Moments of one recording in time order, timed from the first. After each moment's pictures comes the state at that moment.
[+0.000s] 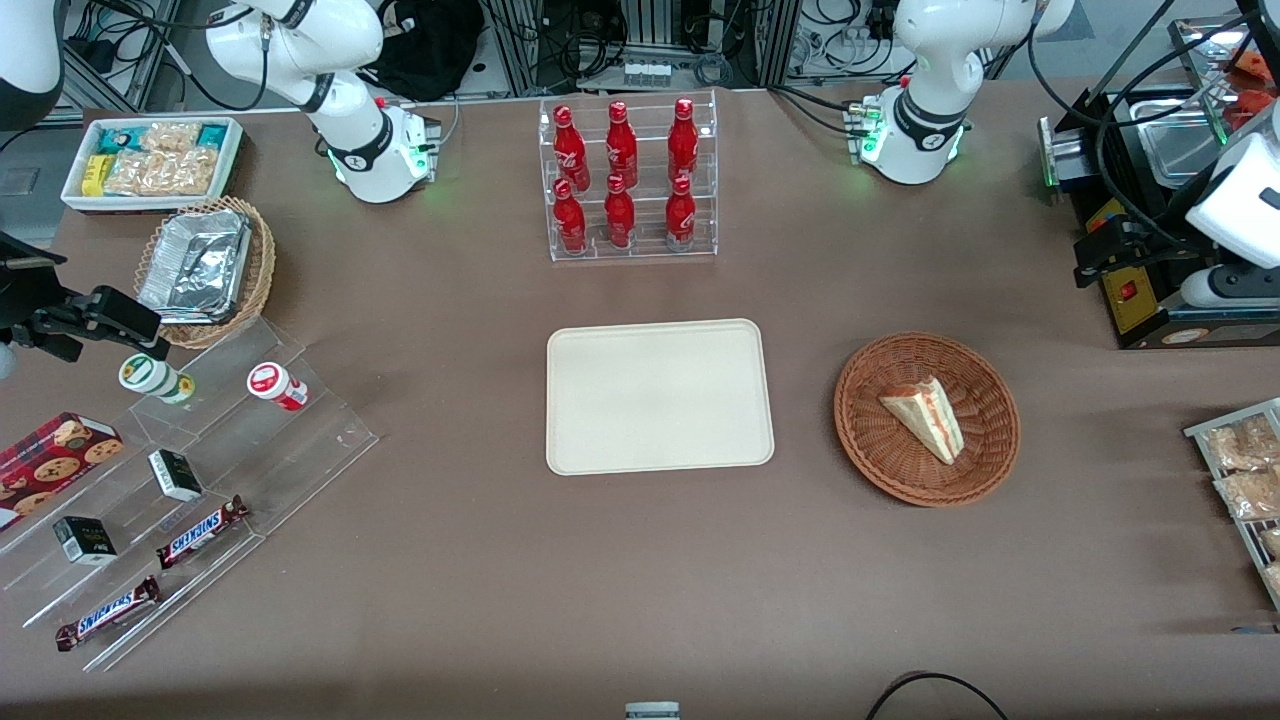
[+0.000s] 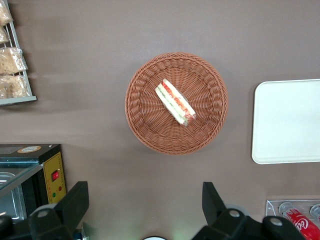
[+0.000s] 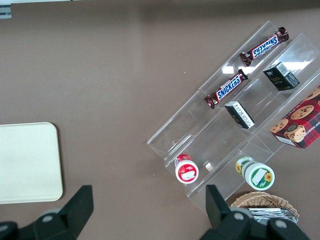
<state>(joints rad) 0.12 0.00 -0.17 -1.53 0.01 1.48 -0.05</state>
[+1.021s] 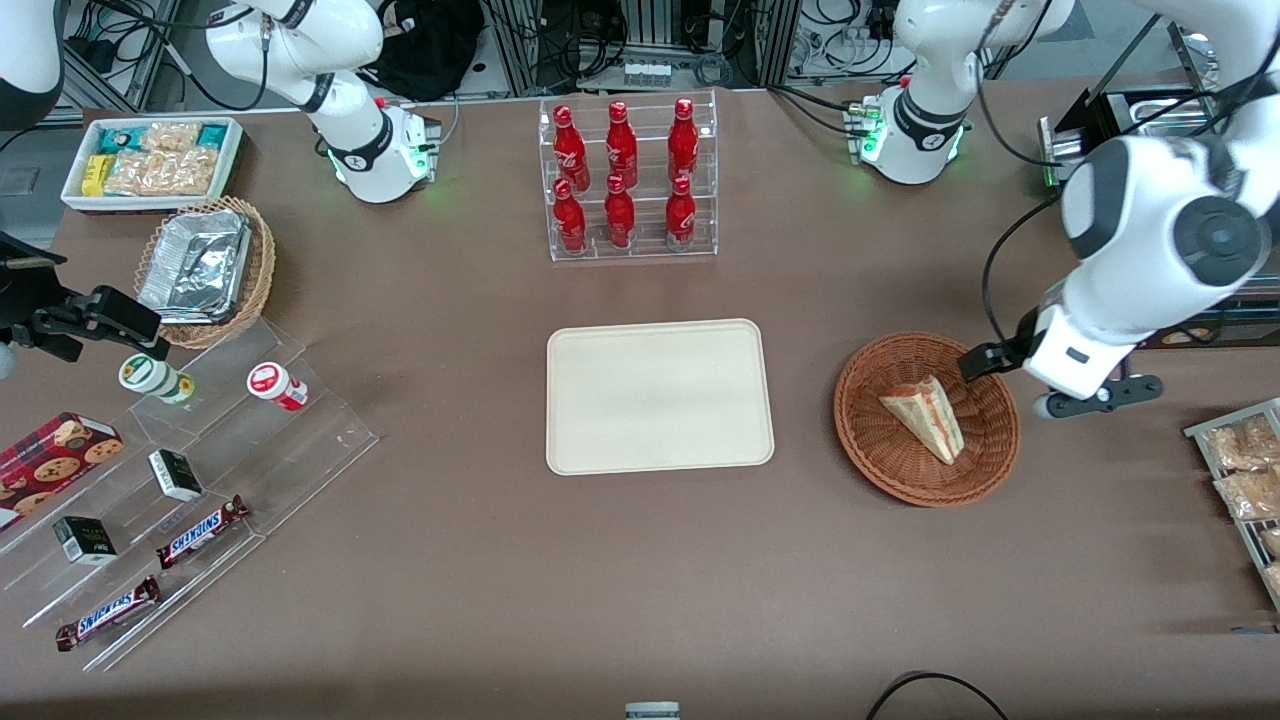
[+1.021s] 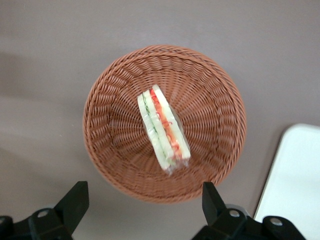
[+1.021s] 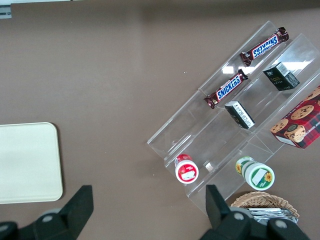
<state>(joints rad) 0.11 0.09 -0.23 -2.01 0.02 2.05 -0.44</state>
